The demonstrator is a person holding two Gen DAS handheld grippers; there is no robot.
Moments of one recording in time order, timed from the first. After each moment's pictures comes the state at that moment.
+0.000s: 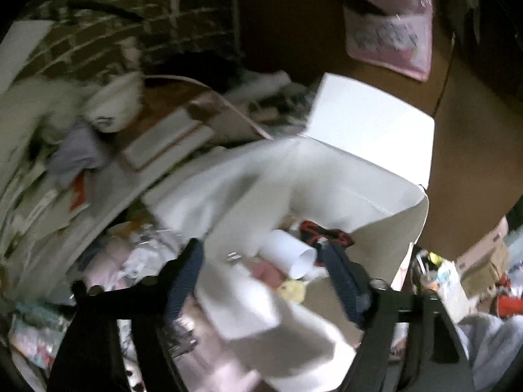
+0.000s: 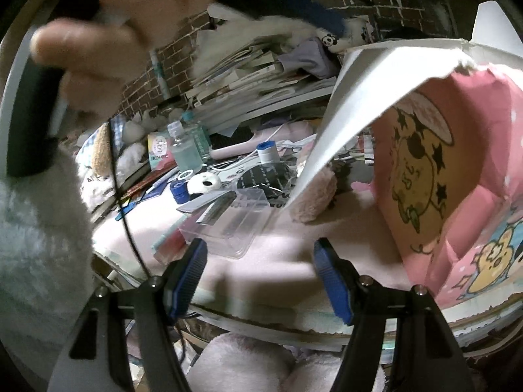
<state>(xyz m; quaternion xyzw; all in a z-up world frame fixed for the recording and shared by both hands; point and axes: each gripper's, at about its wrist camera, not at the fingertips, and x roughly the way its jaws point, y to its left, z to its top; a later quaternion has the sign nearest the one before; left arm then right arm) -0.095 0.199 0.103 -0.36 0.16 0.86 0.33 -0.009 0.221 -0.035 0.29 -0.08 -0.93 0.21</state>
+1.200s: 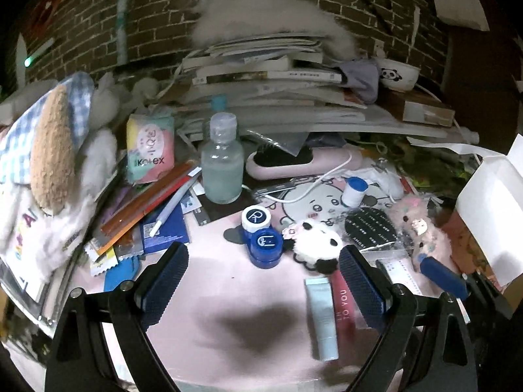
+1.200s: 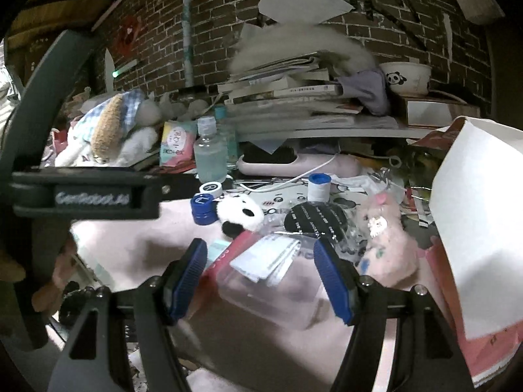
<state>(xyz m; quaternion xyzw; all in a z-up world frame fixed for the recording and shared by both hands) -0.055 -0.043 0.003 -0.34 -0.03 0.94 0.00 -0.033 0.129 -0.035 0.24 0.03 -0.95 0.21</state>
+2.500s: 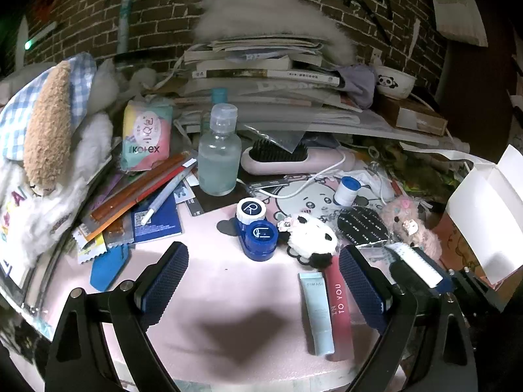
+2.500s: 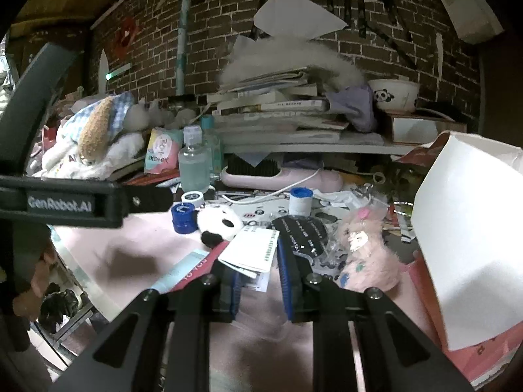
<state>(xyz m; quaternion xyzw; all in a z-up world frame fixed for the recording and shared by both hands) -0.046 -0.048 -0.003 -0.33 -0.06 0.94 0.02 -0.030 0.134 -0.034 0.20 0.05 -0.96 0.19</state>
